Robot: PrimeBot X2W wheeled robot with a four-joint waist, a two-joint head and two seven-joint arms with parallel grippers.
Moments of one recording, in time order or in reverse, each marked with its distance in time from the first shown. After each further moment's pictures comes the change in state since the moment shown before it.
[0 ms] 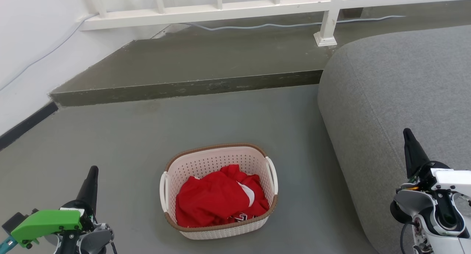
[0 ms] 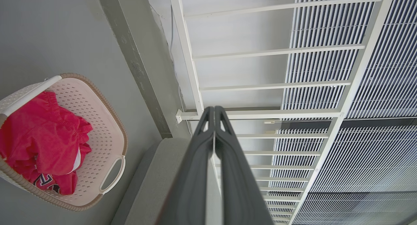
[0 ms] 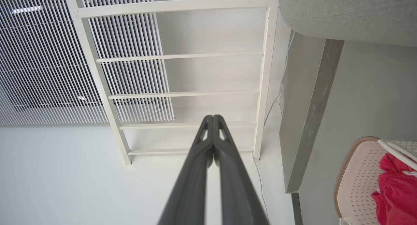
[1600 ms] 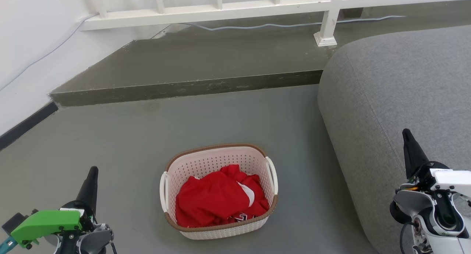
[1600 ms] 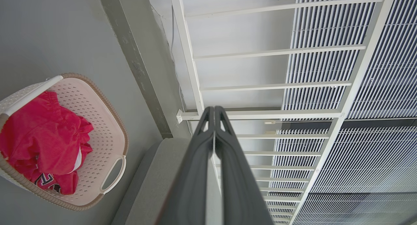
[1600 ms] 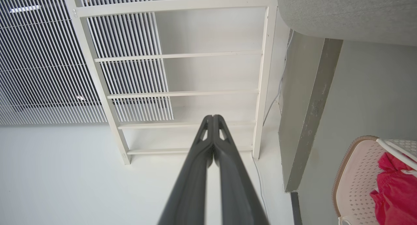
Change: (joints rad) left arm 0.000 0.000 0.001 0.004 0.000 0.000 0.000; right arm 0.000 -0.001 0.003 0.004 0.000 0.000 0.000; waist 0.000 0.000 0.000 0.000
